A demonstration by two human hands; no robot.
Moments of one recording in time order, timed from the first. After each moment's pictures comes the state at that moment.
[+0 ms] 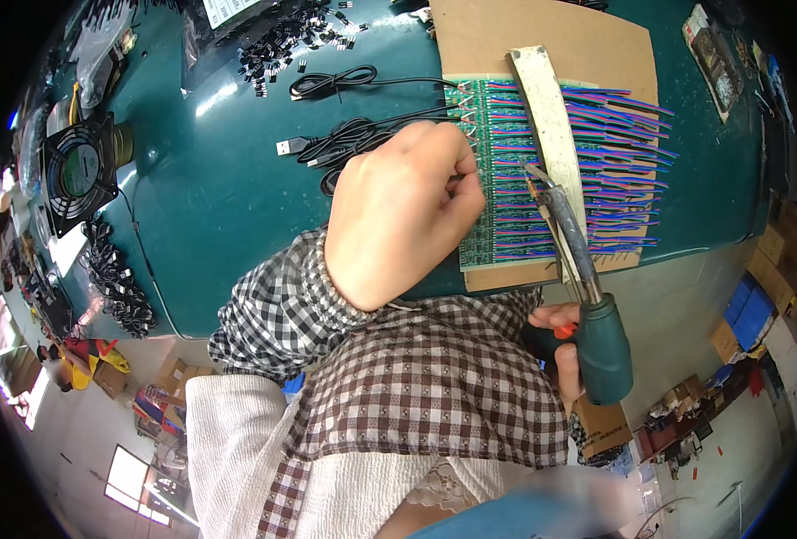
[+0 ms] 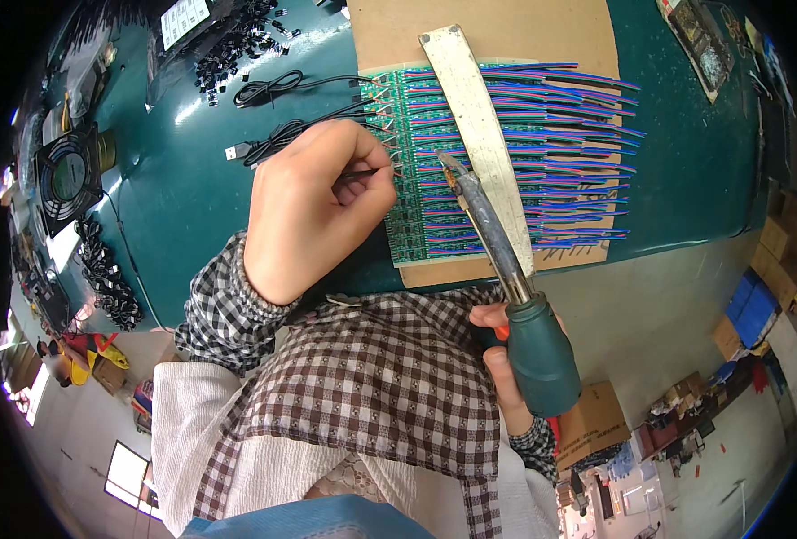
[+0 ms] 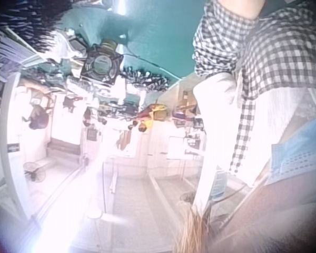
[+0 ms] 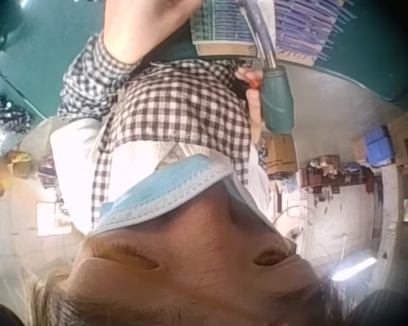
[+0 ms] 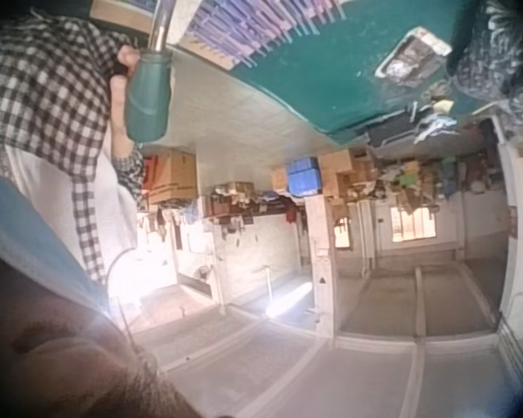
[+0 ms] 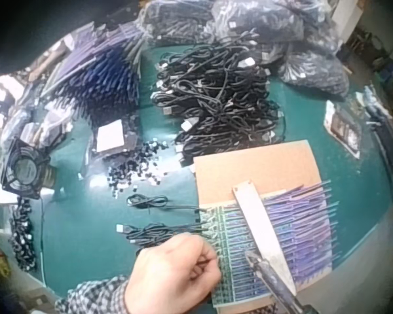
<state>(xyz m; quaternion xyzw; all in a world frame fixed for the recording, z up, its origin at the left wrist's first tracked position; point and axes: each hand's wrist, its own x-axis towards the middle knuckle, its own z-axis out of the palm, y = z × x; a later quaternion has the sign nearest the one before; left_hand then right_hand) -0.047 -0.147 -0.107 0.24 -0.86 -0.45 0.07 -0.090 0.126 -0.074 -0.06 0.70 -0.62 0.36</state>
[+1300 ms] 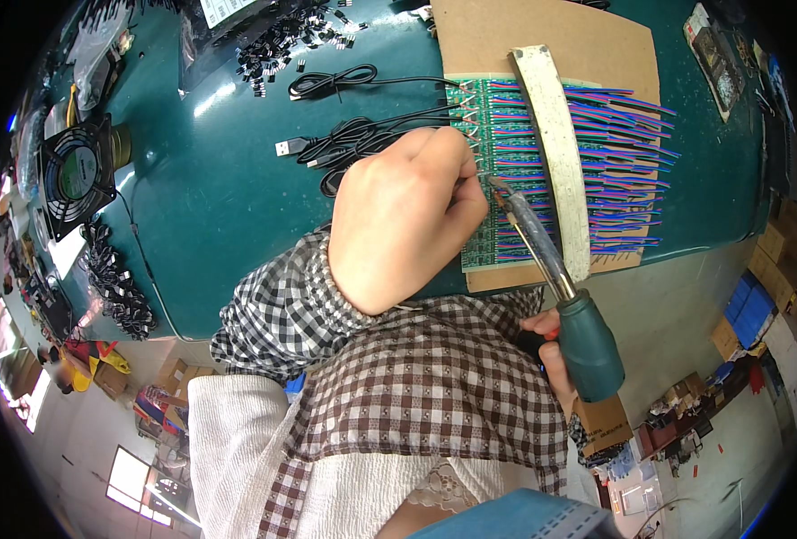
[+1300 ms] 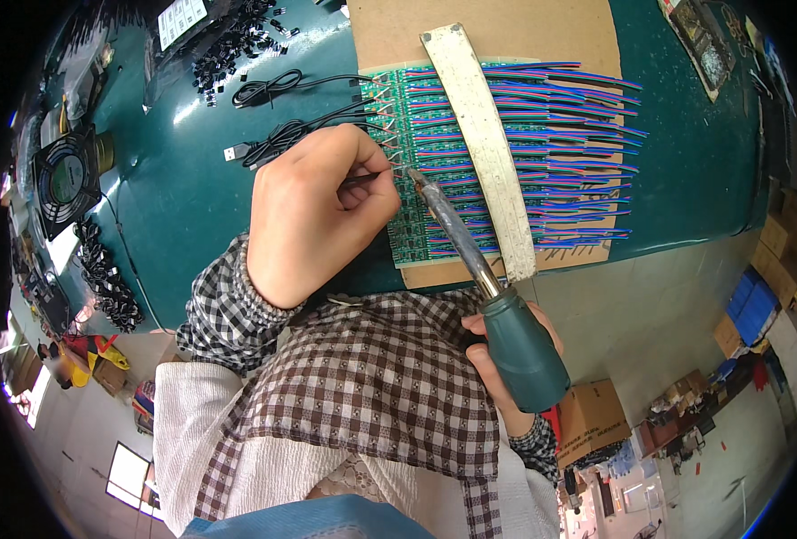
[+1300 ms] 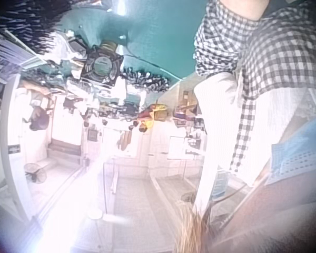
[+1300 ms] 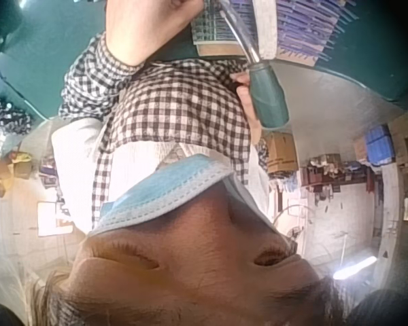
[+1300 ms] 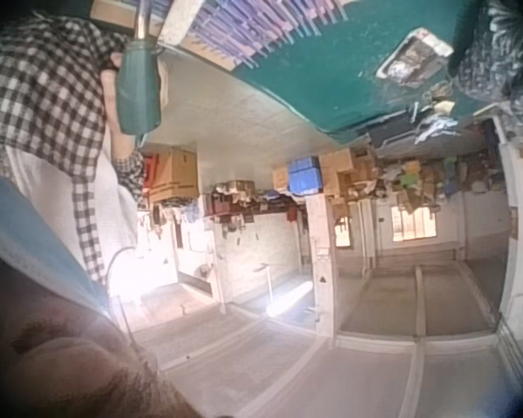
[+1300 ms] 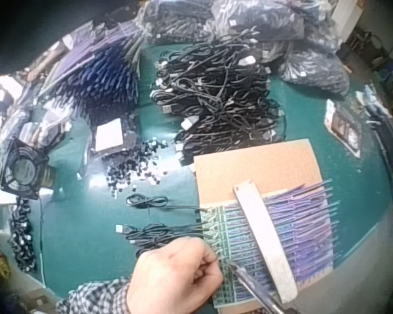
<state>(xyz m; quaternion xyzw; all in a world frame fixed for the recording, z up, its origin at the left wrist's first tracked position) -0.046 -0.142 -0.113 0.23 -0.87 -0.42 0.10 -0.087 0.125 -0.076 -0.09 0.75 -0.55 0.36</state>
